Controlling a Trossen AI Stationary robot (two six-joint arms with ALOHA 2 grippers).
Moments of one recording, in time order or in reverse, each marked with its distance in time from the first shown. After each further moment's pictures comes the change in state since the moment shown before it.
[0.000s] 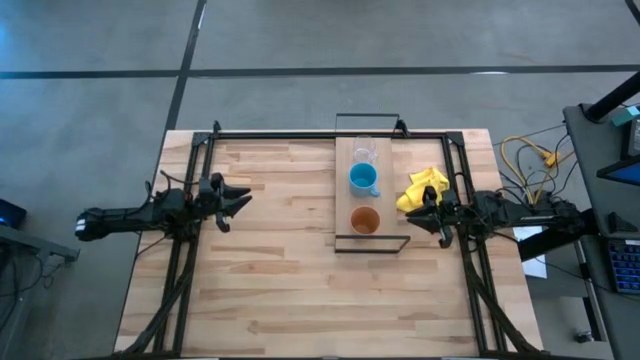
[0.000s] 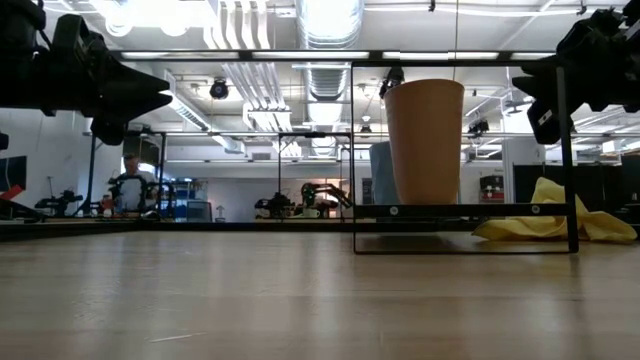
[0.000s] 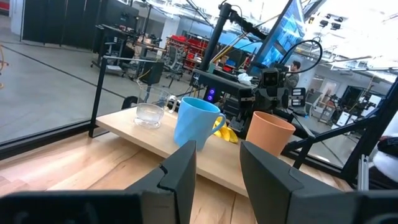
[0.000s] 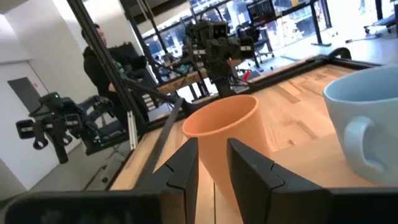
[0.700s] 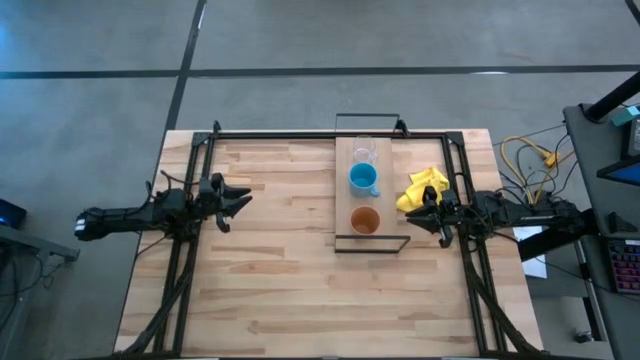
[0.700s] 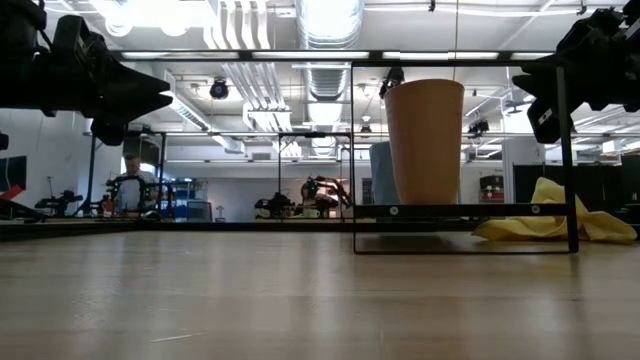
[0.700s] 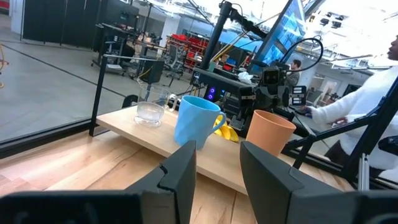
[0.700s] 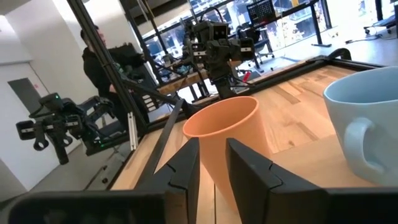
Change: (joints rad) left arm 0.000 0.007 0.000 0.000 0.000 0.000; right arm 0.000 0.003 0.000 0.005 0.000 0.000
